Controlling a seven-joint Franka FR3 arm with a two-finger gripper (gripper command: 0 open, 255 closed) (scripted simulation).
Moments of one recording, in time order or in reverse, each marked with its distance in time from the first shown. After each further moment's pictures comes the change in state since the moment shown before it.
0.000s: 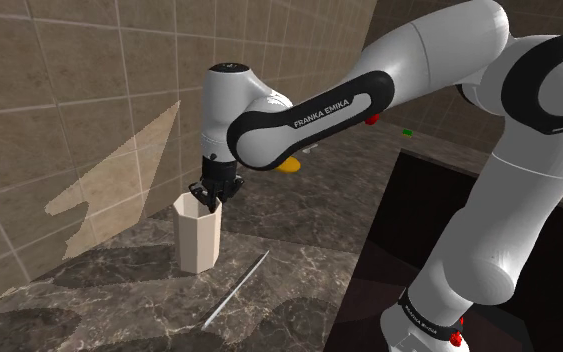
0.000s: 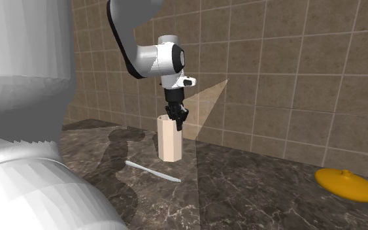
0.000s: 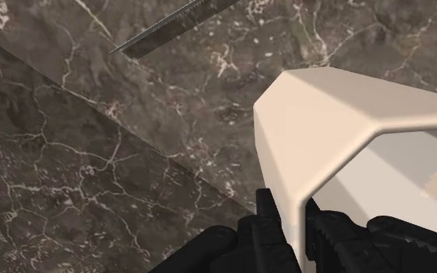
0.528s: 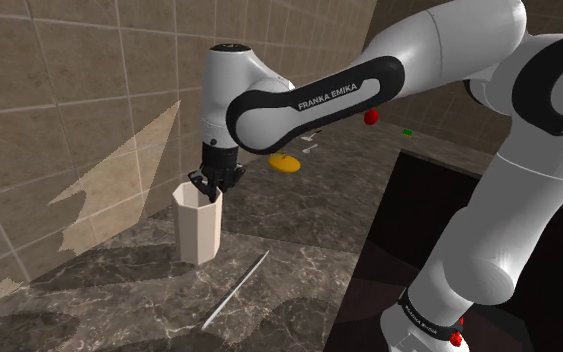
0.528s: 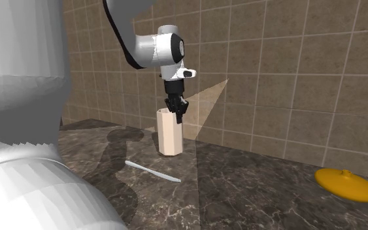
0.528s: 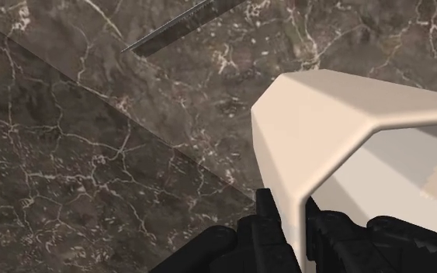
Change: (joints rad) arm -0.002 -0.034 0.002 0.044 0.024 -0.075 -0.020
